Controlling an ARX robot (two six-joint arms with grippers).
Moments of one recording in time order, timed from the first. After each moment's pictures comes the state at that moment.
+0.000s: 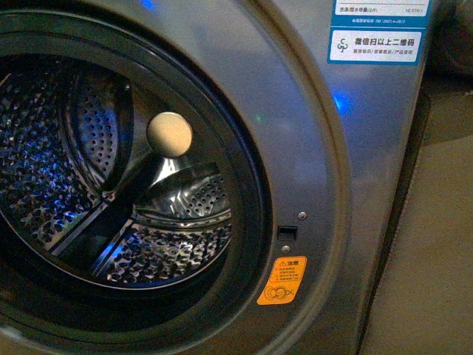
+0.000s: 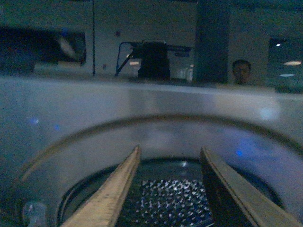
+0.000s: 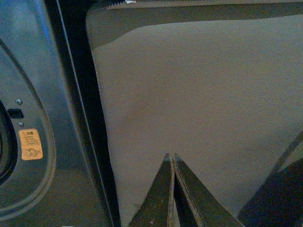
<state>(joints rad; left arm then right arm) -0.22 0.76 0.84 -0.02 -0.23 -0.02 0.00 0.00 0.01 0.00 0.00 0.00</state>
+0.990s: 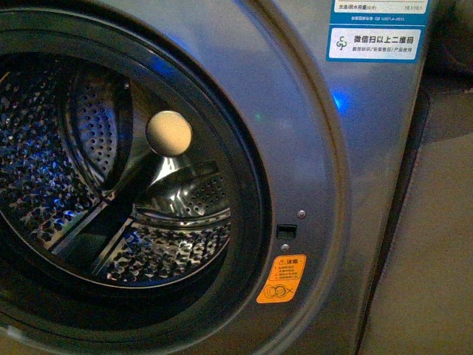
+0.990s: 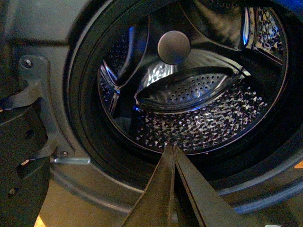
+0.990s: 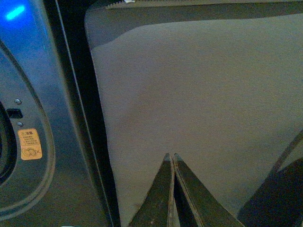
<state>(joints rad) 0.00 0.35 0.13 0.21 0.00 -0.01 0.00 0.00 0.01 0.00 0.00 0.00</state>
